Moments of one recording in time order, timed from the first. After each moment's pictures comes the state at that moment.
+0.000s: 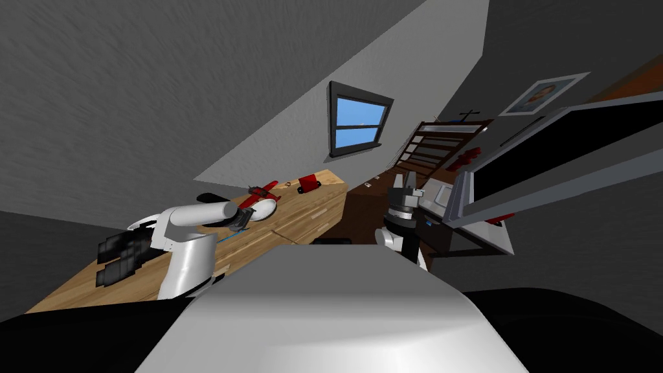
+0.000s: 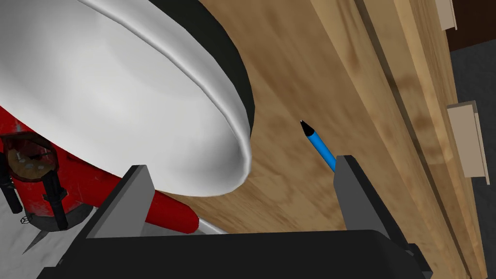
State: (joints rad) left arm 0.12 0.60 0.58 -2.08 0.39 1.83 -0.26; right arm 0.51 -0.01 0.00 -2.37 -0.10 -0.53 0.13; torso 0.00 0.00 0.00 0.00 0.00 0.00
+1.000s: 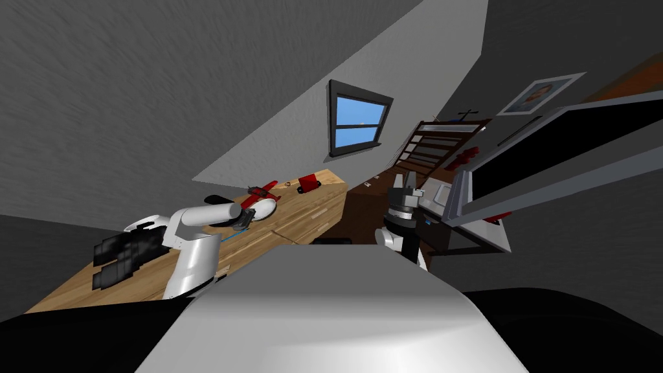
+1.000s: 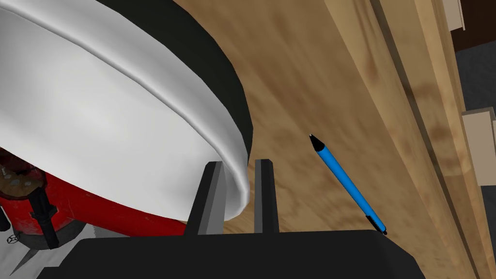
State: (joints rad) left arm 0.13 0.59 0.56 -2.02 0.37 1.75 -0.27; right arm 0.51 -0.01 0.00 -2.37 -0.10 -0.53 0.13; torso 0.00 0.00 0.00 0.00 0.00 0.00
